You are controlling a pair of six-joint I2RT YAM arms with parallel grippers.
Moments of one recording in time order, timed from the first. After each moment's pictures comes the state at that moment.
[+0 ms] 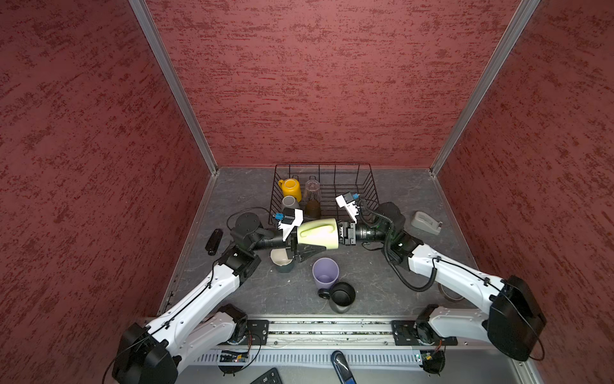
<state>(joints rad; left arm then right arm) -0.51 0.96 0.66 0.37 0.98 -0.10 0.68 1.26 0.82 0.41 -0.84 0.95</state>
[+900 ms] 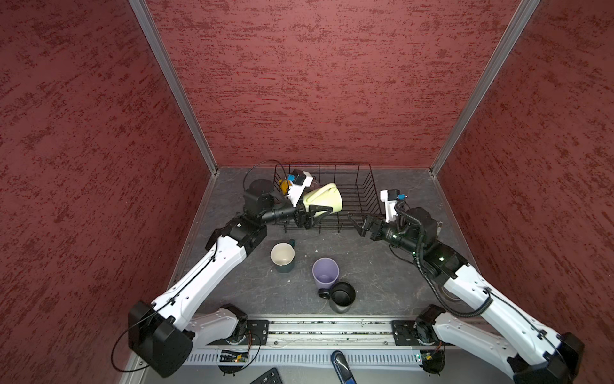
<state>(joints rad) -0.50 1.23 1.13 -0.12 0.63 -0.12 0.60 0.90 0.83 -0.19 -0.17 0.68</state>
